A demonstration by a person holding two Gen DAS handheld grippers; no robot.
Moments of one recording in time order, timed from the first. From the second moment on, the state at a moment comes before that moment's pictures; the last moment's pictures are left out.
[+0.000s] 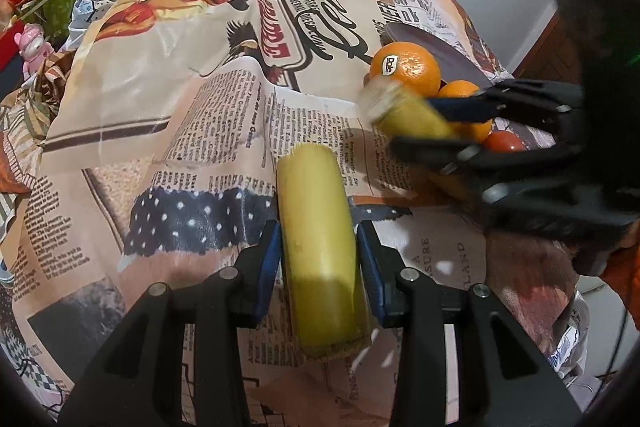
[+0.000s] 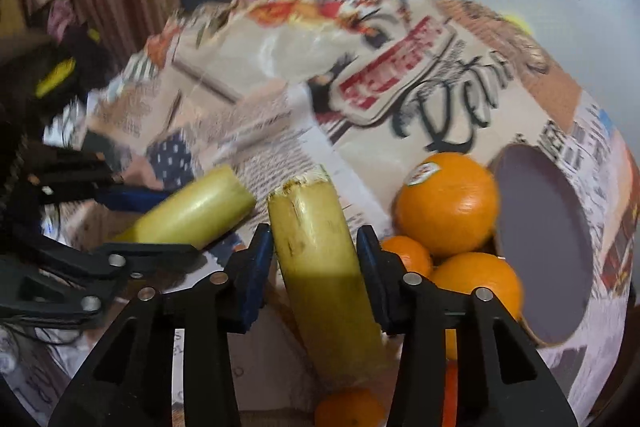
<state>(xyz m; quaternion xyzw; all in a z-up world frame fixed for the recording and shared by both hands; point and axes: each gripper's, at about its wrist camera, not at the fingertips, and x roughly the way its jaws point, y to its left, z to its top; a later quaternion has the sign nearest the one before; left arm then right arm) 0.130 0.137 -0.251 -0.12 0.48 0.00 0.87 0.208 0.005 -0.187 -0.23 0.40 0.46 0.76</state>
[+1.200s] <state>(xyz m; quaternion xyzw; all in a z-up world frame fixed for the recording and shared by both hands) 0.173 0.066 -0.133 -0.04 0.37 -0.03 0.93 0.219 -0.153 -0.094 -0.03 0.31 0.35 0.88</state>
